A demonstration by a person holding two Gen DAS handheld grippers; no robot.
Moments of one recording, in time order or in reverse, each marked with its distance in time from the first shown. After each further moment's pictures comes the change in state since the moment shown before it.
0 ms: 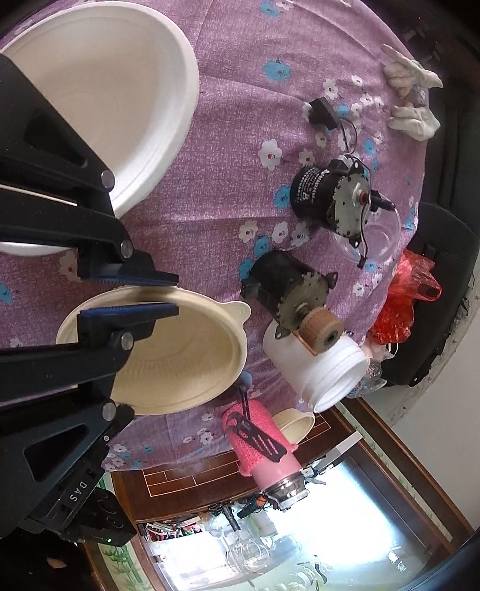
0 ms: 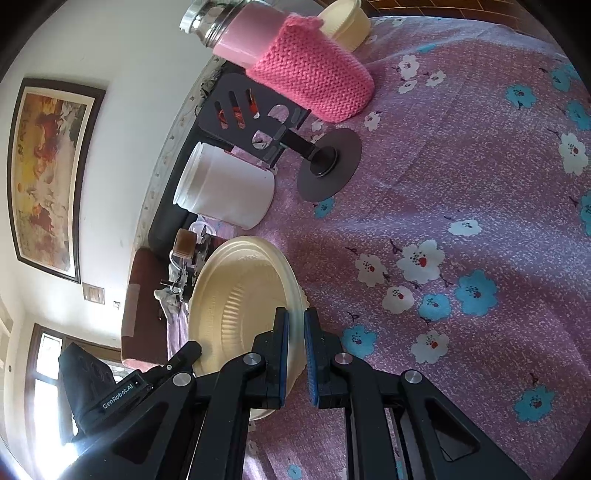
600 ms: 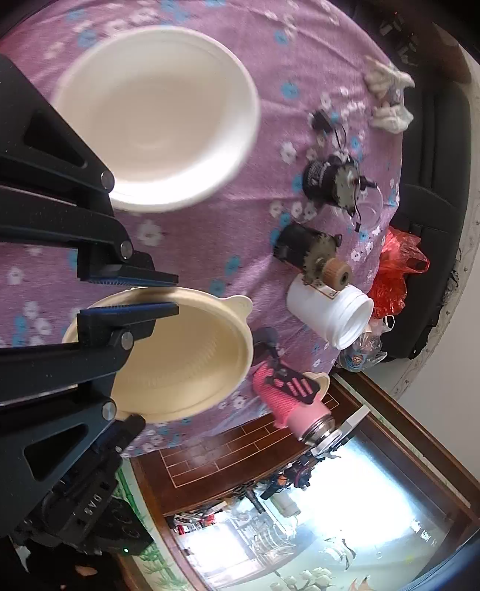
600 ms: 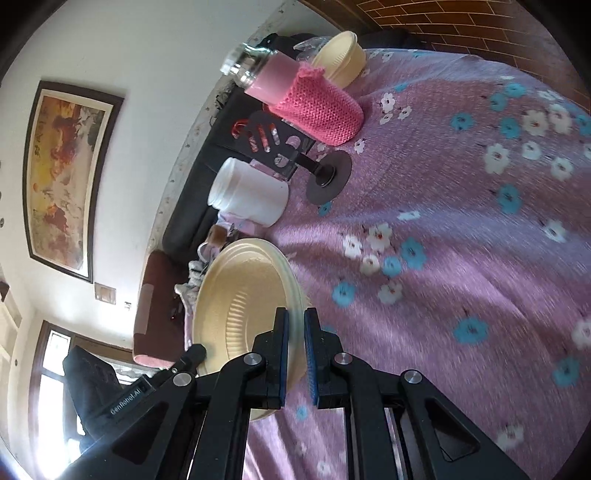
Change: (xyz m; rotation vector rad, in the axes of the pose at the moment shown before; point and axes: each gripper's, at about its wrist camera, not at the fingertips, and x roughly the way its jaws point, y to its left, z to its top) left arm -0.065 -0.038 -0.062 0.082 -0.031 -0.005; right arm -0.087 0.004 -0.031 -0.025 -0.039 0.041
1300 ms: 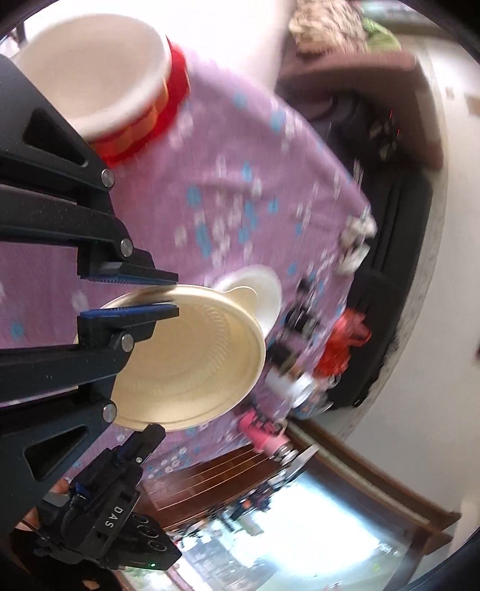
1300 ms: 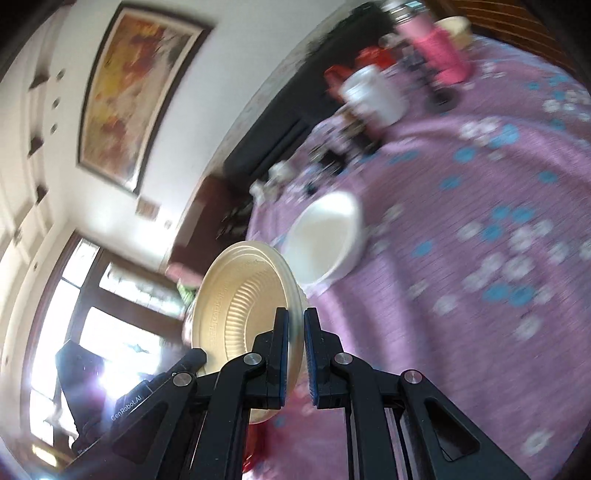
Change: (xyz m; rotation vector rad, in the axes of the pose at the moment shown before) left arm -0.232 0.096 -0.136 -0.102 -0.223 0.203; right arm -0.042 0.112 -0.185 -0.269 0.179 0.171
